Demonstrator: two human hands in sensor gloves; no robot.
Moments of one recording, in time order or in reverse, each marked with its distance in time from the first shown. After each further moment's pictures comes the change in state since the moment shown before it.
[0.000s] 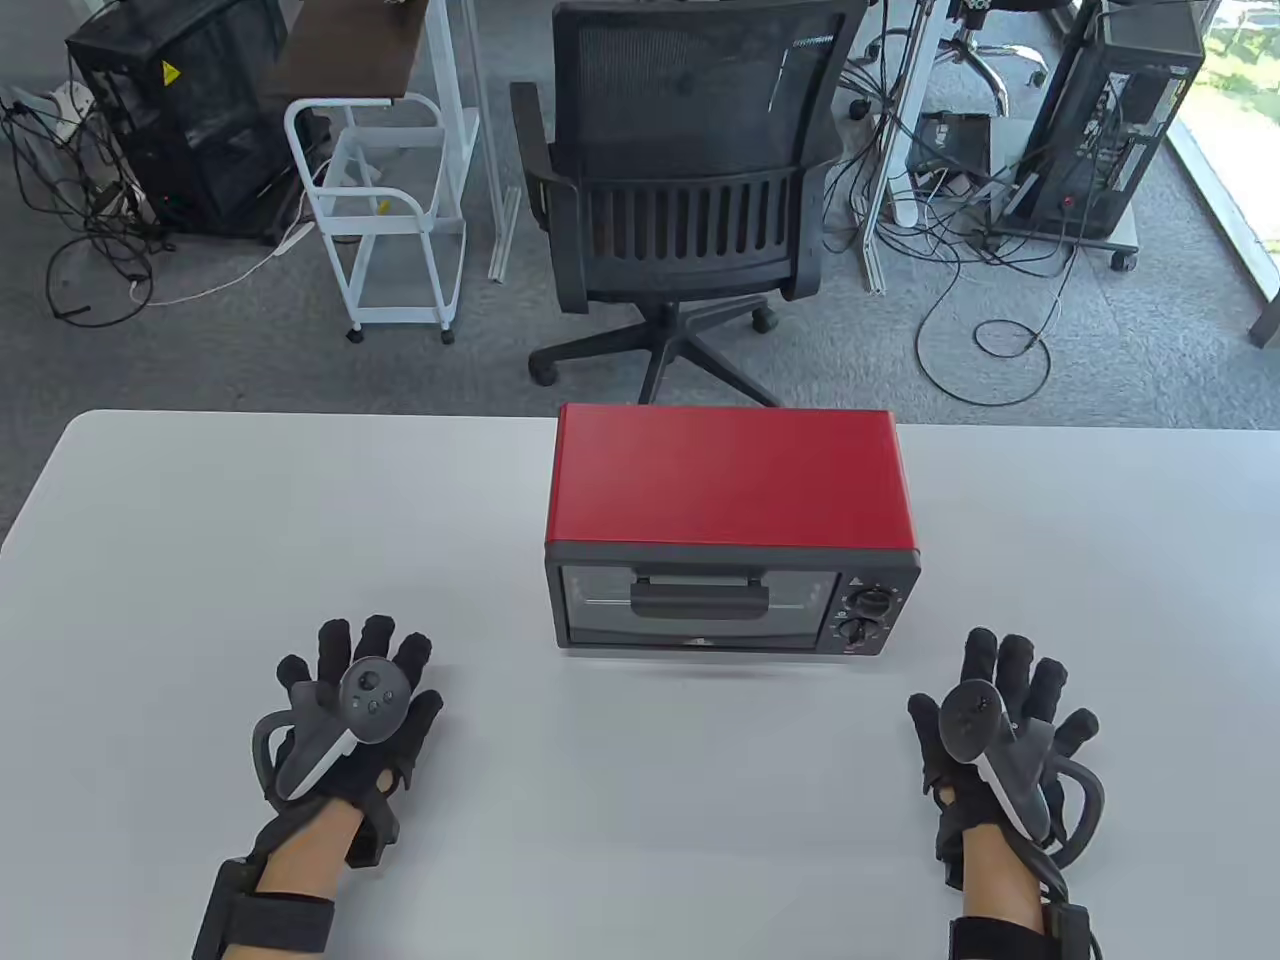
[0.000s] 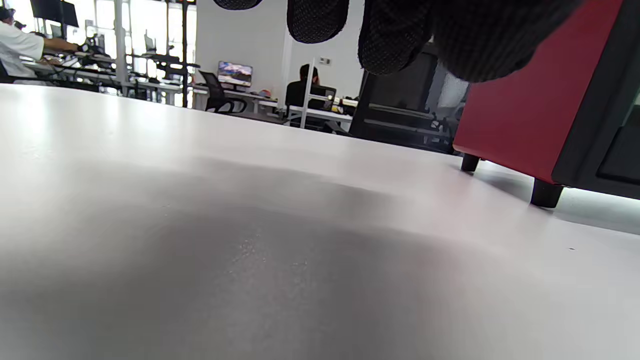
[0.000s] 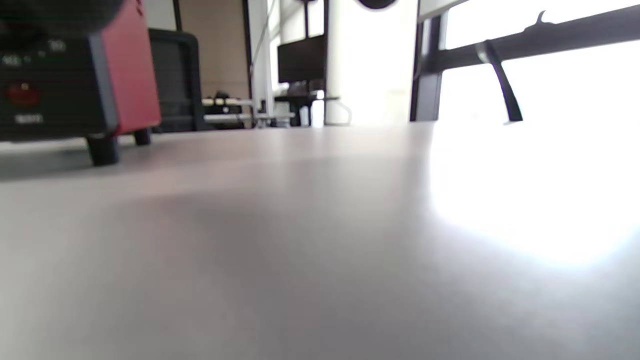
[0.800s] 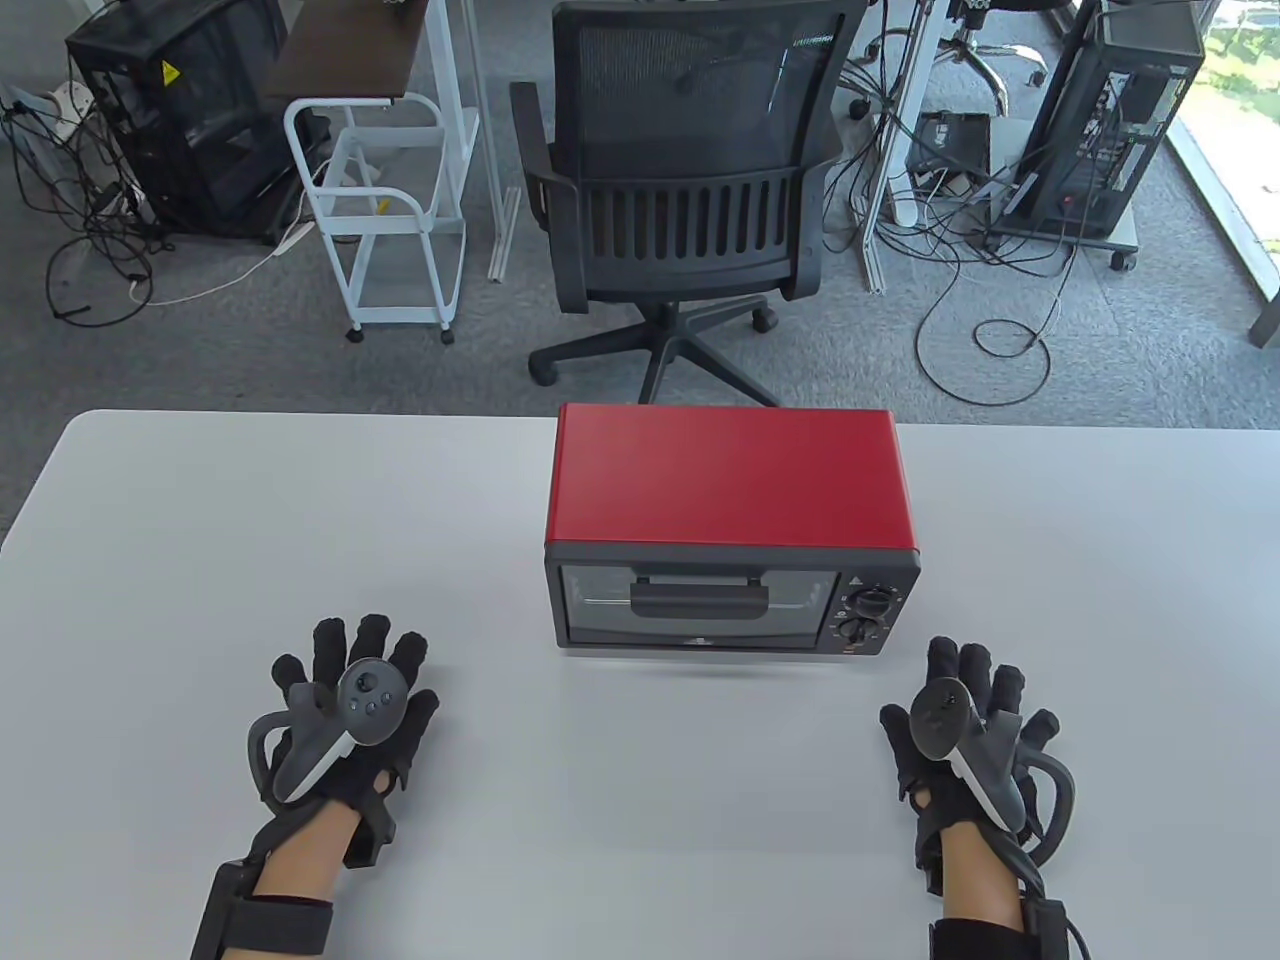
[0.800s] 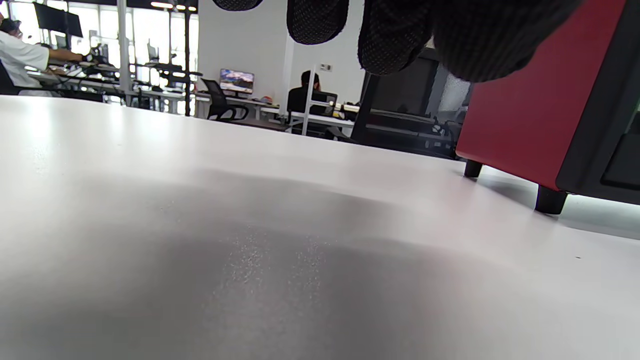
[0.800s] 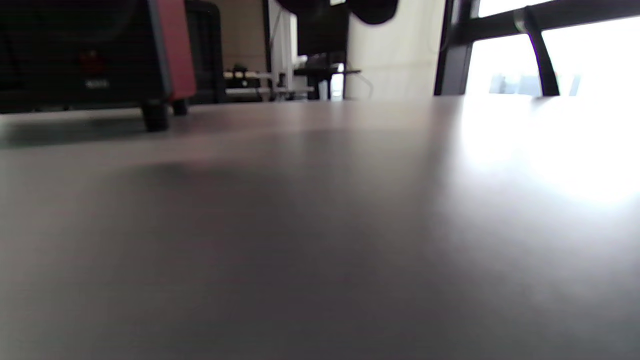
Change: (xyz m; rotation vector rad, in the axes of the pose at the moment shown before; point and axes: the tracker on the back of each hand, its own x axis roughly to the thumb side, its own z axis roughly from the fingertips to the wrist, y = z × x) left_hand 0.000 0.004 0.000 0.019 -0.001 -0.006; right_hand 0.016 0.009 0.000 0.080 -0.038 -0.020
